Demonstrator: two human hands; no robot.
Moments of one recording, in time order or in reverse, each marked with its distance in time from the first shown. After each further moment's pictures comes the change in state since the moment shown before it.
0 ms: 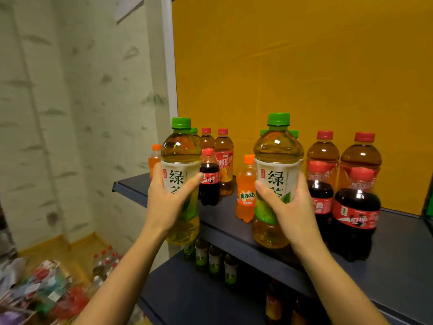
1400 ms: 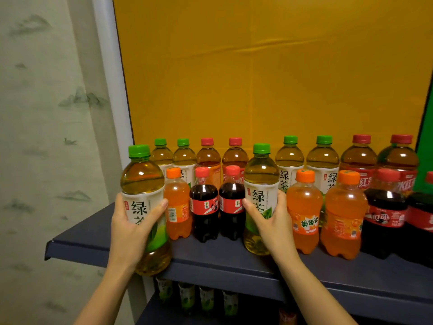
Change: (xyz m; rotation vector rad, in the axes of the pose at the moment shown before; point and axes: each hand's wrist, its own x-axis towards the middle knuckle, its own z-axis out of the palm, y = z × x) left_hand 0.155 -0.172 -0.097 -0.271 -0.225 -0.074; right_hand 0.069 0.107 0.157 -0.376 0.390 0.086
